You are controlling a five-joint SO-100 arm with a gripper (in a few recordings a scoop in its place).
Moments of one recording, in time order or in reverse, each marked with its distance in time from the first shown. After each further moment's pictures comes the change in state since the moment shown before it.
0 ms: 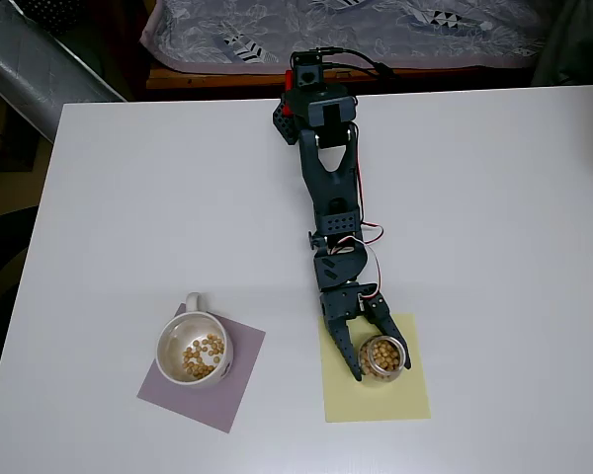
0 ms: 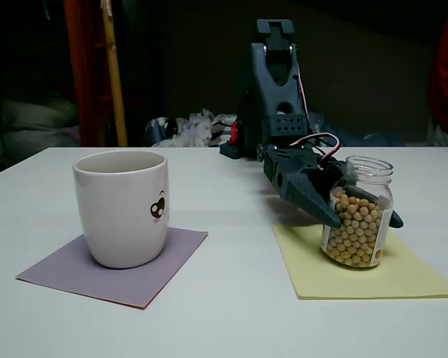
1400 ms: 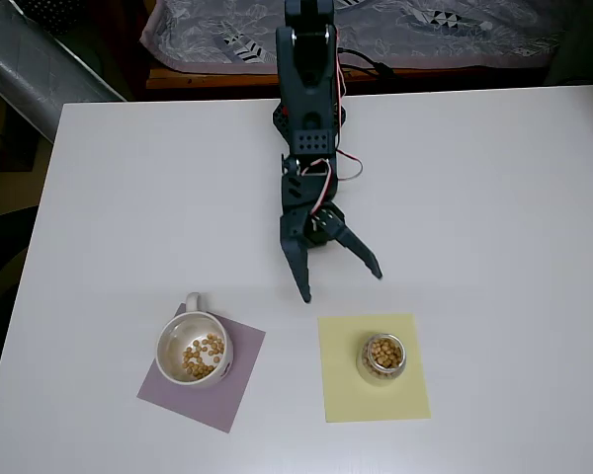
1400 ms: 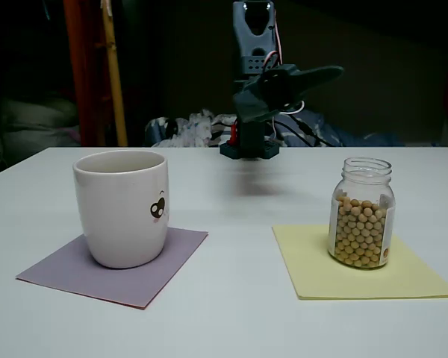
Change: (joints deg) arm 9.8 54.6 47.8 -0.2 33.1
